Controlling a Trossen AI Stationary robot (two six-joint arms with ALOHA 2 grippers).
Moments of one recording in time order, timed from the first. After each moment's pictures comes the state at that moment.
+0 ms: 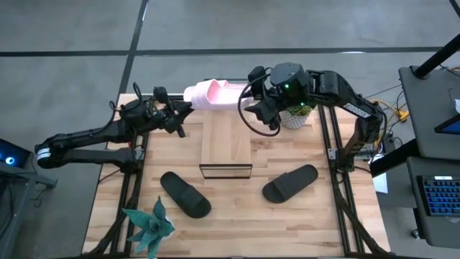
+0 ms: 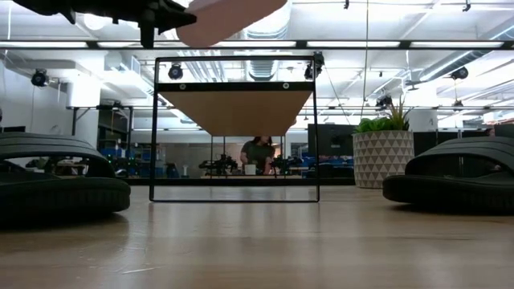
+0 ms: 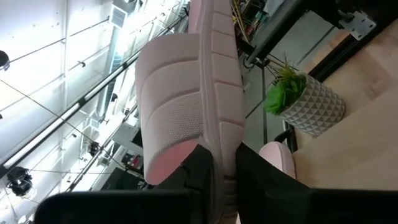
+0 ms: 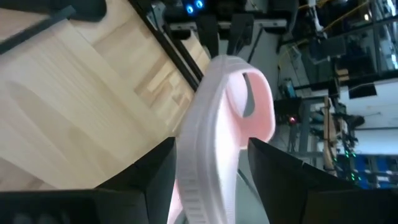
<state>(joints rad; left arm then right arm) 0.32 0.78 0.65 0.25 -0.09 1.05 -0.12 1.71 2.25 -1.12 0.11 -1.07</state>
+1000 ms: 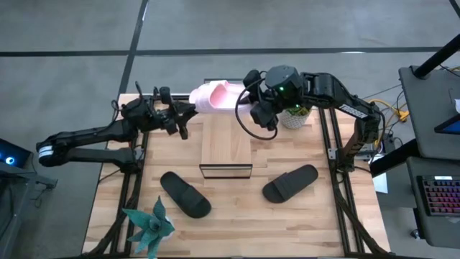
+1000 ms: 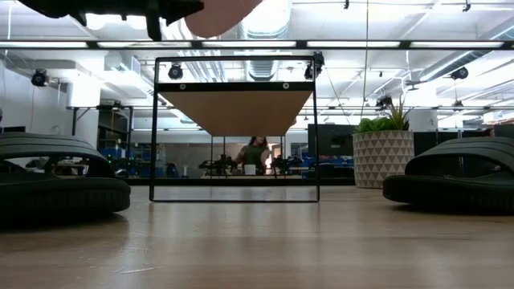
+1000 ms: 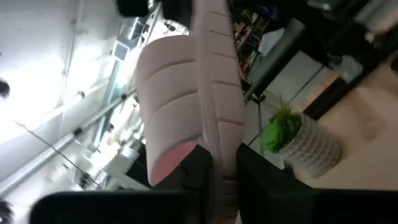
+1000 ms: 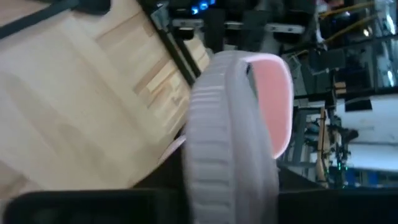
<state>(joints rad) 0.33 0.84 0.66 0.37 0.06 1.02 -0.12 1.72 2.21 -1.08 0.09 -1.17</state>
